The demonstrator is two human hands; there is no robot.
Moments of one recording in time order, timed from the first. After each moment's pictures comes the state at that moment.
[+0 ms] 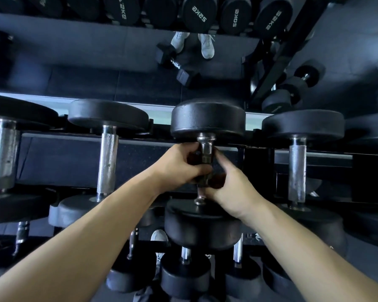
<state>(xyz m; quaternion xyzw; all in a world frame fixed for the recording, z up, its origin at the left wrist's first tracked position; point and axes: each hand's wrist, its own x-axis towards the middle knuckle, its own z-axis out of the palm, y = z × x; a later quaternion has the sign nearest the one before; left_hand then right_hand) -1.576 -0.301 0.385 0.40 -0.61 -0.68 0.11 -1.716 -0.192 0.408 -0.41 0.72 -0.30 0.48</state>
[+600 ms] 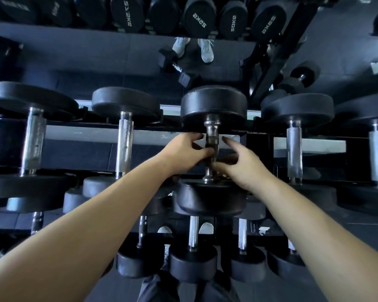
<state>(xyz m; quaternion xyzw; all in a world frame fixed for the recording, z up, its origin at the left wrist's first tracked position) -1.563 -0.289 0.408 0.47 -0.68 -0.56 0.02 -1.717 -0.182 0.421 -0.38 0.77 -0.26 0.45</state>
